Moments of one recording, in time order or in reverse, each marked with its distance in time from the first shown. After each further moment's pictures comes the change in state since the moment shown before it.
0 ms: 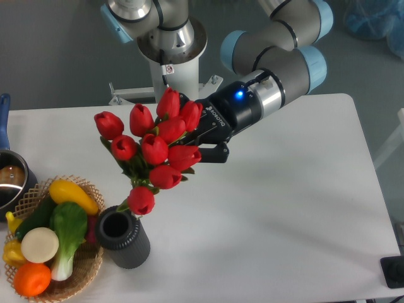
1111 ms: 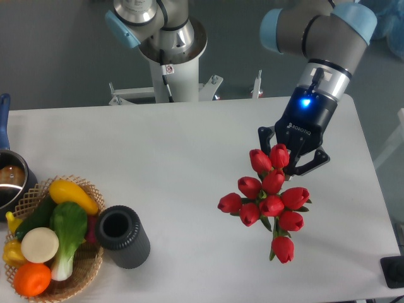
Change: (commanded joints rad) arm 0.114 0.064 -0.031 -0.002 0.880 0.161
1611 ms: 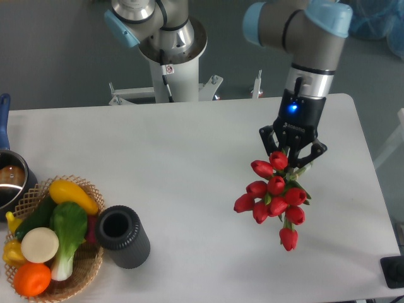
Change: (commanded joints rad) arm -0.101 0.061 -0.086 -0.041 0.469 -0.011
